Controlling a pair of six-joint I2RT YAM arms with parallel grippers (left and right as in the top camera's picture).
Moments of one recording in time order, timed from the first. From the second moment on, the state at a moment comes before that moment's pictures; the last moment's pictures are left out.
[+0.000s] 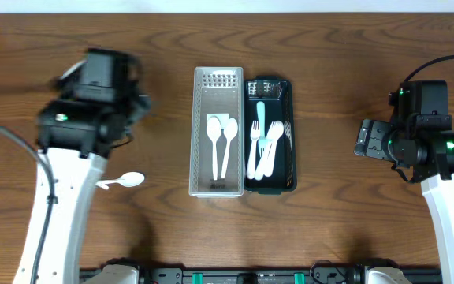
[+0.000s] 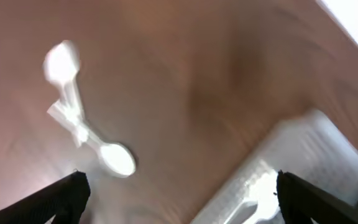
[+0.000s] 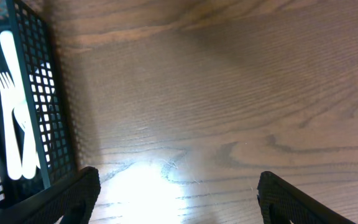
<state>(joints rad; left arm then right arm) -0.10 1.37 1.50 -1.29 -0.31 -1.04 0.01 1.22 1.25 -1.17 0.10 0.24</state>
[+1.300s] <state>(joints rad) 0.19 1.59 0.88 -0.71 -0.05 -1.46 0.01 1.22 1.25 -1.16 0.08 0.24</state>
